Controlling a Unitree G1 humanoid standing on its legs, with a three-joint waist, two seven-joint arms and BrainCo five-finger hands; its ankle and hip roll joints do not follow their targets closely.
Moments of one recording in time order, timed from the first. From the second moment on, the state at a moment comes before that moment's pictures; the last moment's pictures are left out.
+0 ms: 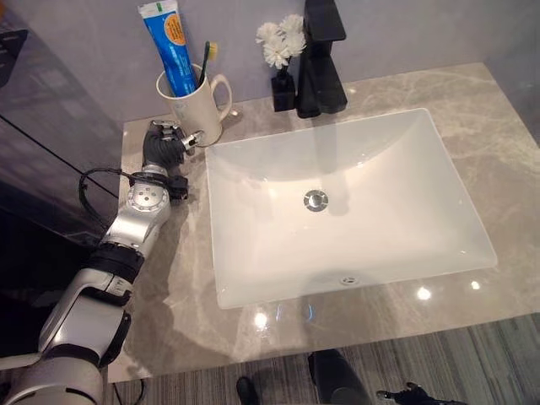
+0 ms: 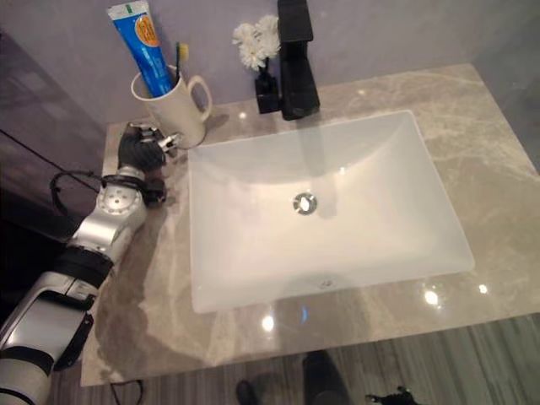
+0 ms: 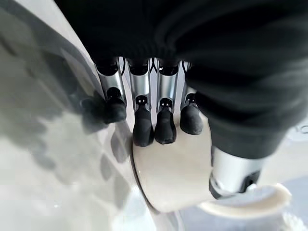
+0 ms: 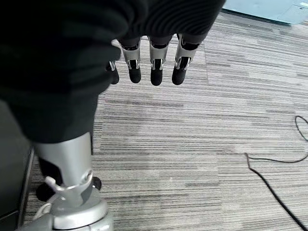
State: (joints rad) left arm -0.83 0.62 -0.39 0.58 -0.50 -0.10 0.29; right arm -0.02 -0.31 0.18 1.27 0.05 0.08 -0.20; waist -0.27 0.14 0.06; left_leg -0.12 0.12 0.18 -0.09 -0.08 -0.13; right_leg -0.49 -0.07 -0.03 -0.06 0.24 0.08
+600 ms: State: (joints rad) left arm -0.94 0.57 -0.46 0.65 -0.46 -0.11 0.31; right arm -0.02 -0.31 0.18 1.27 0.07 0.06 -0.22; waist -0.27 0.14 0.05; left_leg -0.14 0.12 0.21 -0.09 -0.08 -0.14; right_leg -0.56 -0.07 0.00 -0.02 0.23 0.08
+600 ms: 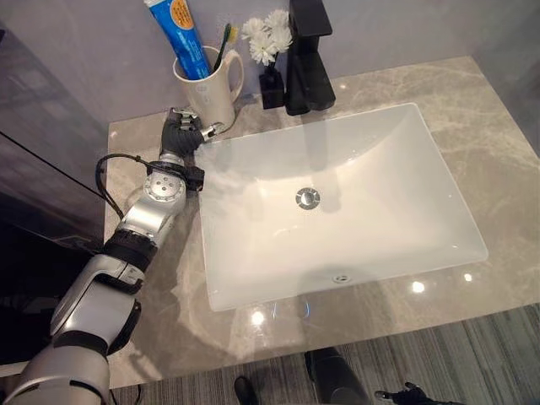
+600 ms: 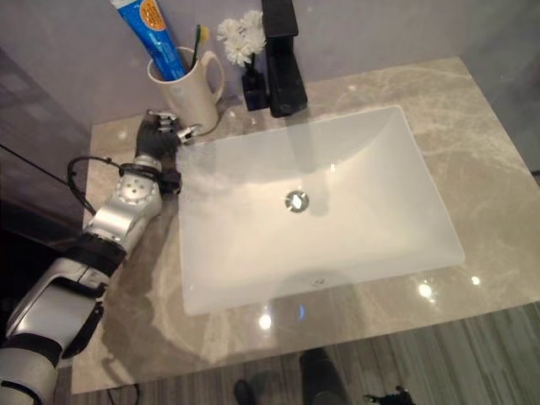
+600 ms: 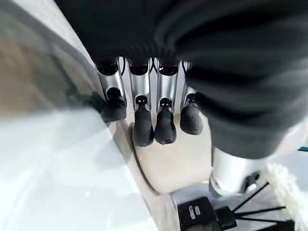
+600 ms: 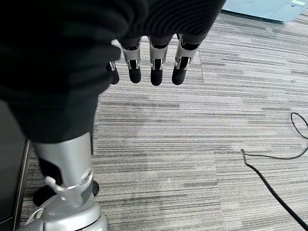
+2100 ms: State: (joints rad) left arm 0.27 0.42 0.02 0.22 -0.20 -0.14 0.21; right arm 0.01 -0.29 0.08 1.23 0.03 0.04 -0.19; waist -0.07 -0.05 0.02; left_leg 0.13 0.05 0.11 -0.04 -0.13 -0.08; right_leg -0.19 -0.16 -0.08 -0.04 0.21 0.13
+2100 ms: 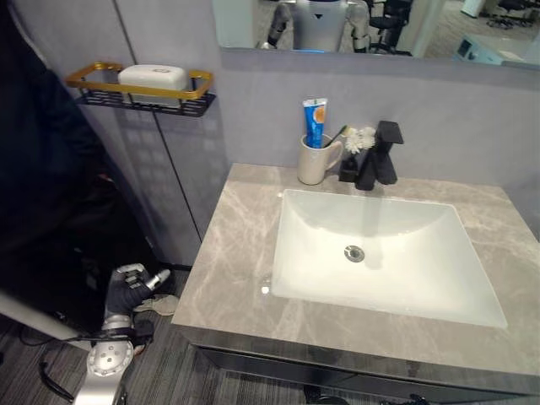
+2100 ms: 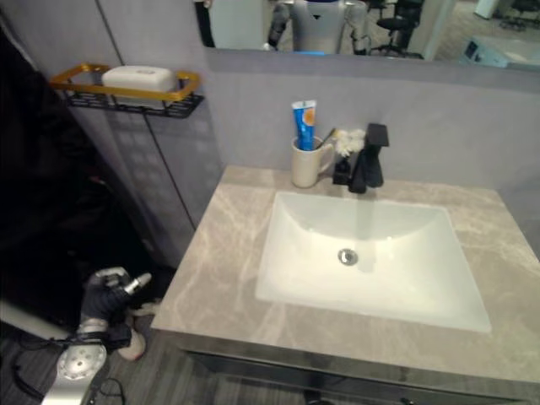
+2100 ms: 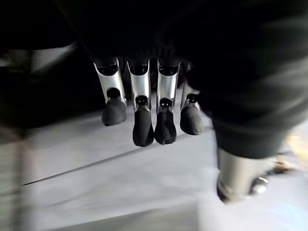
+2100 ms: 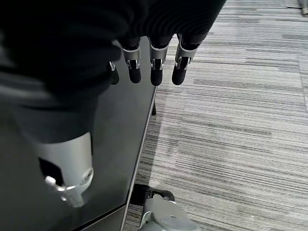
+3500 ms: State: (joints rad) left arm 0.03 0.25 -0.09 1.12 -0.19 -0.02 0.20; right arm -0.02 -0.40 0.10 1.19 0.01 0.01 -0.28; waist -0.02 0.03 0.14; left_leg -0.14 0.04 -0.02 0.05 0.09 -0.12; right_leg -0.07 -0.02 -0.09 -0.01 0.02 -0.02
